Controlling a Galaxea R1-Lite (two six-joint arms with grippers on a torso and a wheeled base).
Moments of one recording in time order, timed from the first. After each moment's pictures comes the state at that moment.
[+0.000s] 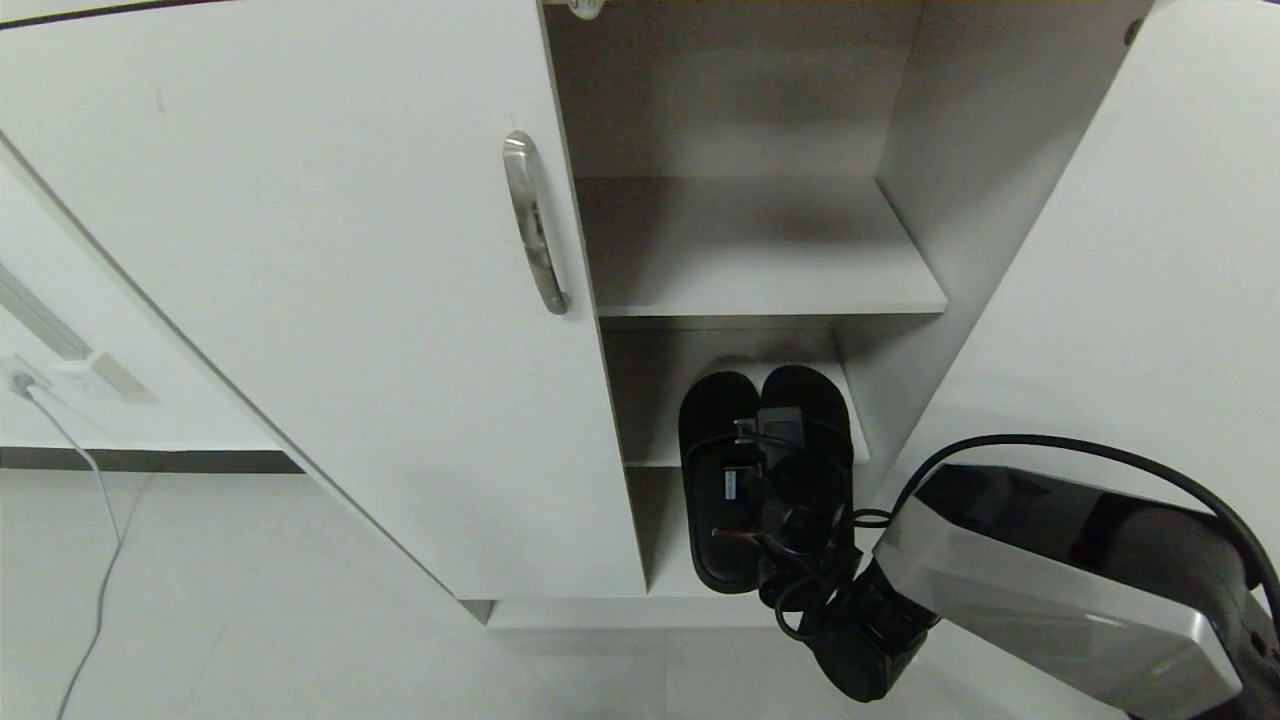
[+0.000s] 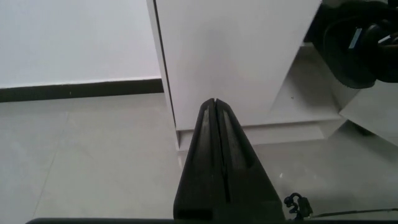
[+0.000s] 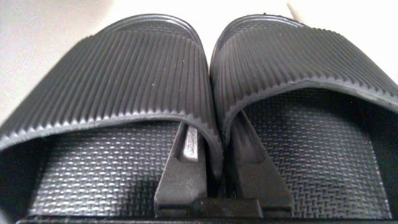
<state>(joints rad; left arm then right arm) 0.00 0.00 0.00 0.00 -0.04 0.03 0.74 2.47 -1.16 -1.46 -0.75 -0.11</state>
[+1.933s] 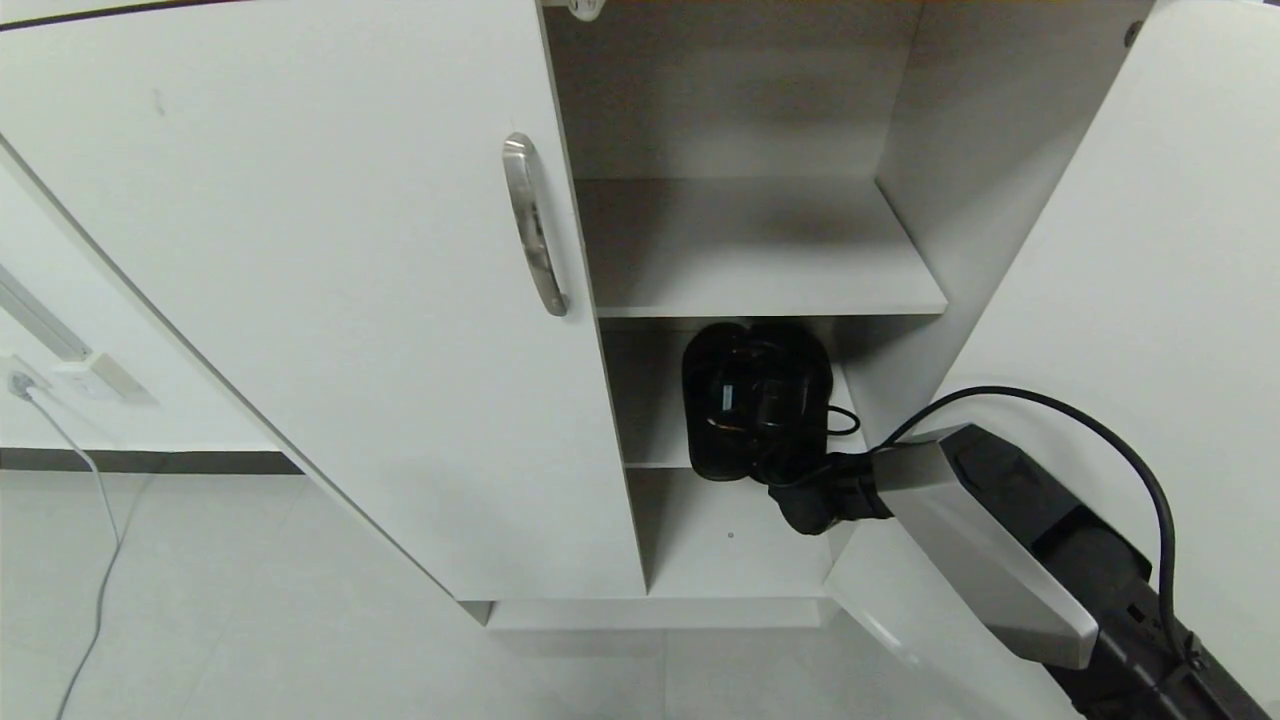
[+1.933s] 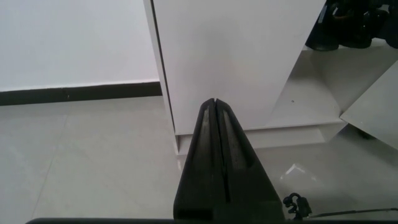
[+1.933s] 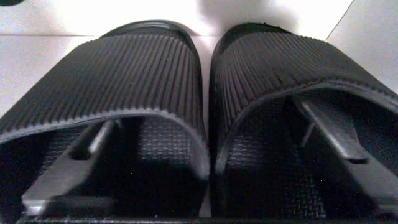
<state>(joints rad) 0.00 0.00 0.00 0.00 -0.04 0.02 0.58 2.68 -1.96 -0.80 -0.63 -0.02</state>
